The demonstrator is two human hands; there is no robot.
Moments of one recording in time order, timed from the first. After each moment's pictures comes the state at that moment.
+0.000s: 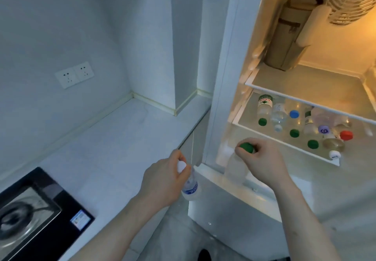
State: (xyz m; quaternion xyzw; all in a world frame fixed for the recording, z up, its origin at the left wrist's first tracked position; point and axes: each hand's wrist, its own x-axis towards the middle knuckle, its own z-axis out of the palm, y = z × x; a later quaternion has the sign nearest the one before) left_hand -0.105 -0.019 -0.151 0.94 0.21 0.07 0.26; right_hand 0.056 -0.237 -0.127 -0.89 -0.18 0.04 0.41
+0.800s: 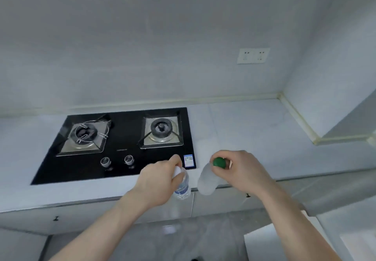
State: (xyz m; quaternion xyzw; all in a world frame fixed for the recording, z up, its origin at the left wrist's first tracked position) left_hand -0.371 0.041 -0.179 0.81 0.55 0.08 0.16; right_hand -0.115 0.019 -0.150 -0.67 -0.68 0.27 0.16
